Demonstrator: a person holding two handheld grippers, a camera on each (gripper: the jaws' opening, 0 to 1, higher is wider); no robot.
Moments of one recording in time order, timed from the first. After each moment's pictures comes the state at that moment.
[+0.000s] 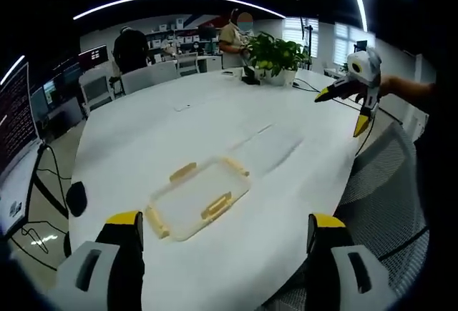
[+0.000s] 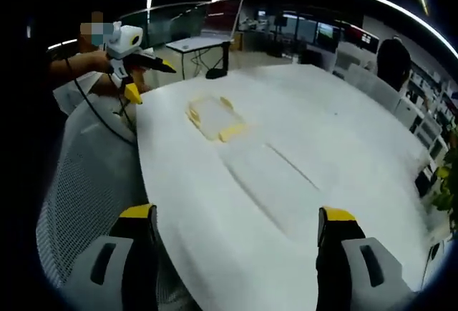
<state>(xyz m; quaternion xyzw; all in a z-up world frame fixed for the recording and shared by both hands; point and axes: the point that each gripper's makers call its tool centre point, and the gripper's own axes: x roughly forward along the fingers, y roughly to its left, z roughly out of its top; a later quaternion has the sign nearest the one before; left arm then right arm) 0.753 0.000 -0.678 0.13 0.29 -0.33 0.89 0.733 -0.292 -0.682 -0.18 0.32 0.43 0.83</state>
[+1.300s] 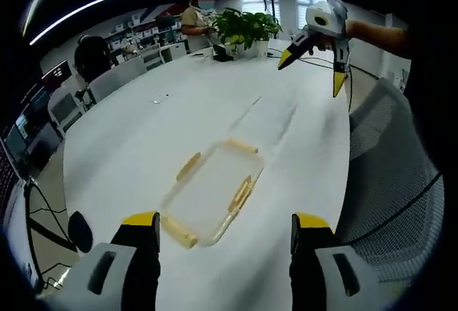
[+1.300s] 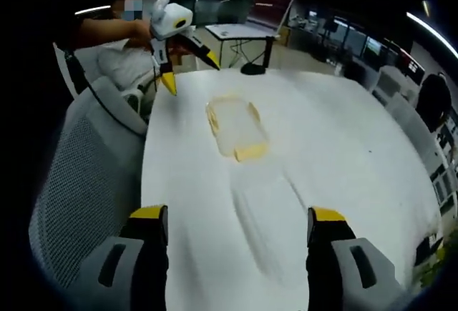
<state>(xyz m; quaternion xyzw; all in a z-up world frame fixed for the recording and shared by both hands) 0.786 0.015 -0.697 0.23 0.31 -0.41 0.82 0.772 -0.232 -0.684 -0.27 0.31 0.52 0.75</state>
